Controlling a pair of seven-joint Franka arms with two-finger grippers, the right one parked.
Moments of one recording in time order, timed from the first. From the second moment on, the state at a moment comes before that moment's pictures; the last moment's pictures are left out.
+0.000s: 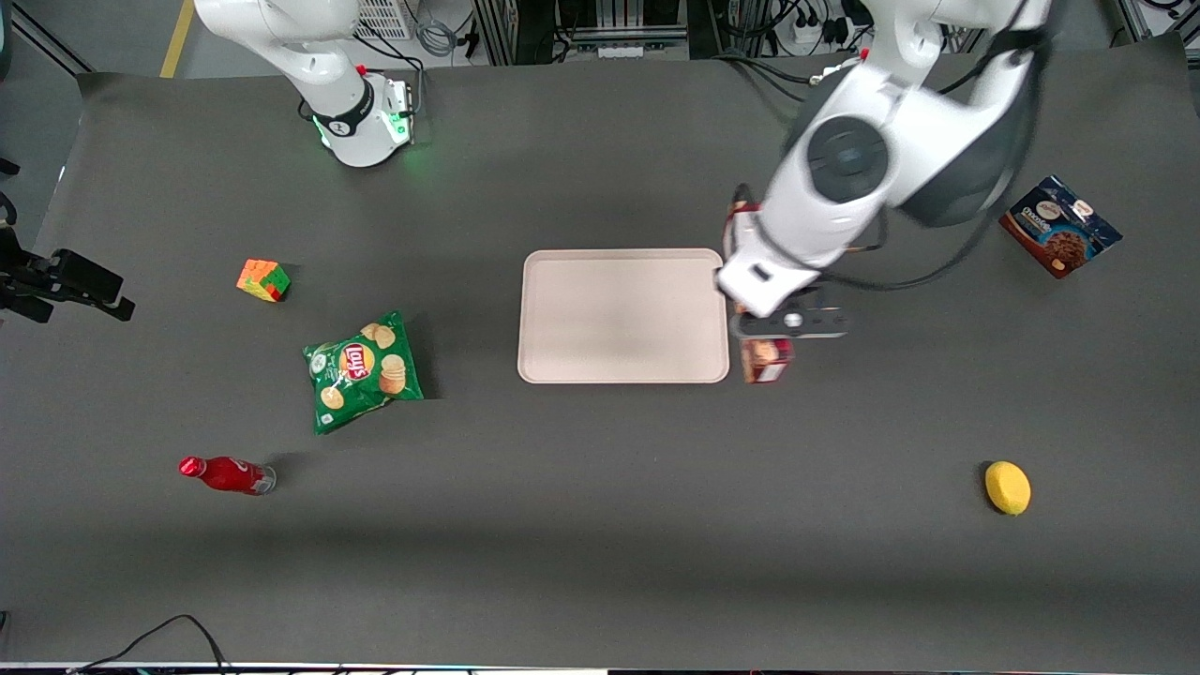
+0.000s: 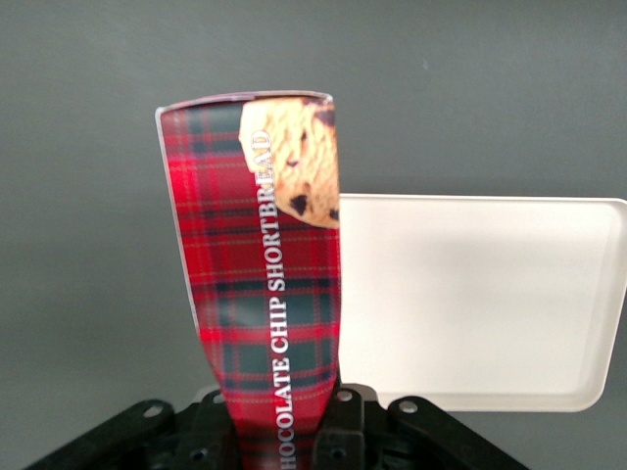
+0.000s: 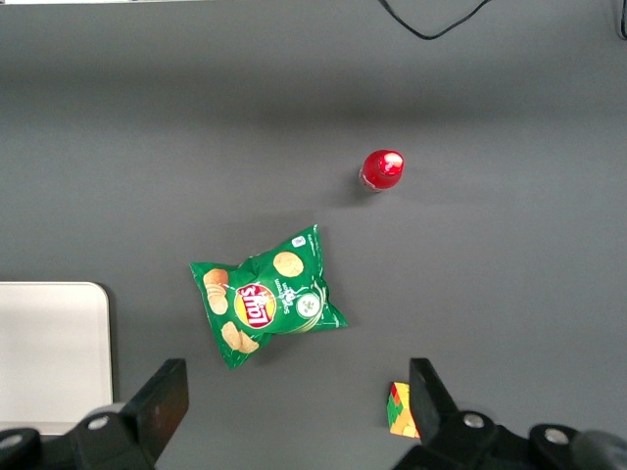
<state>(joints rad) -0.31 0.25 -0.29 -1.70 0.01 1.87 -0.62</state>
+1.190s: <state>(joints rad) -0.34 0.45 -0.33 -2.00 0.13 2.32 -0.78</state>
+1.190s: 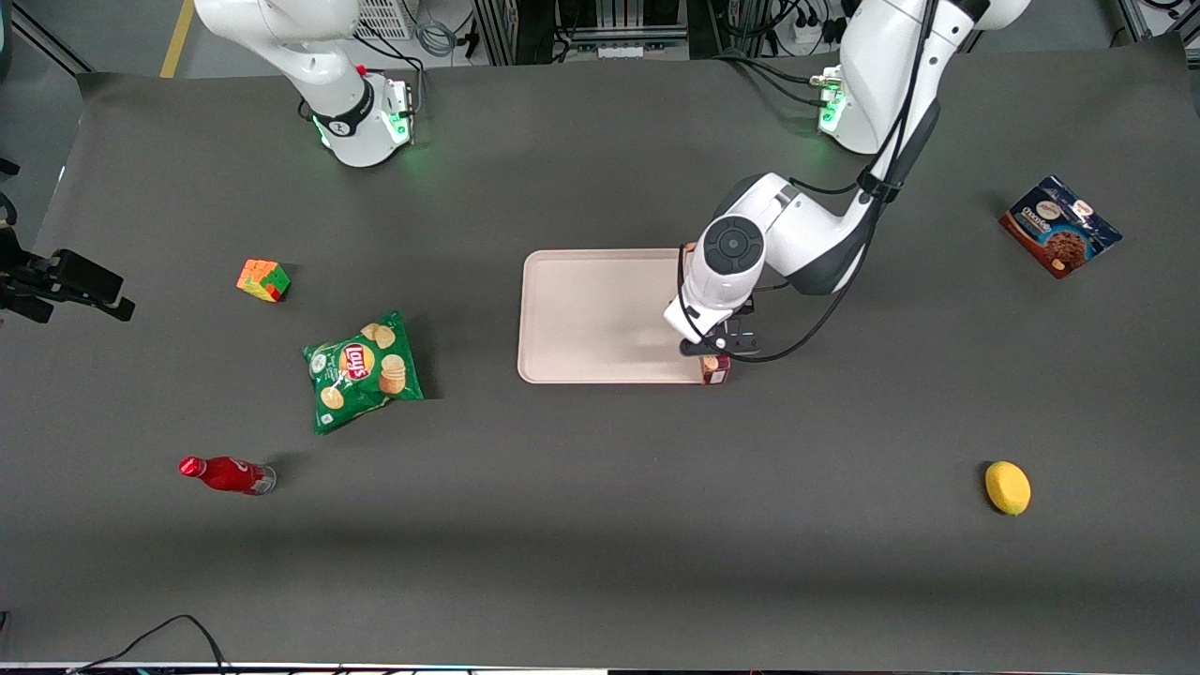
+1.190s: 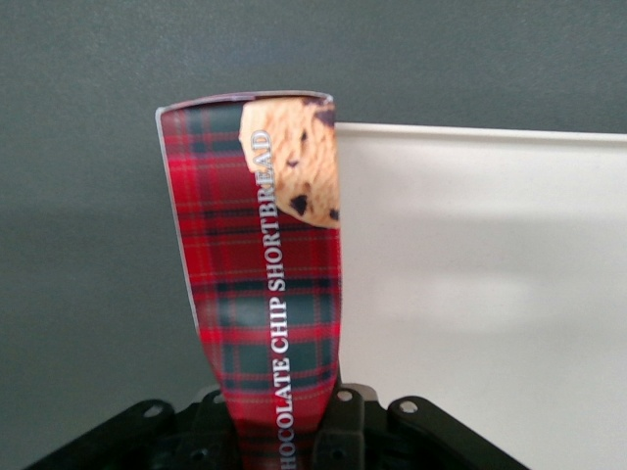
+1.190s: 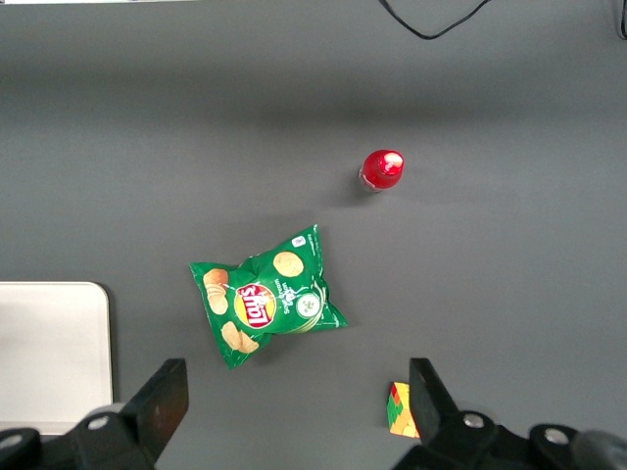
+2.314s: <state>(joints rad) -0.34 0.45 -0.34 -2.02 0.14 2.39 -0.81</state>
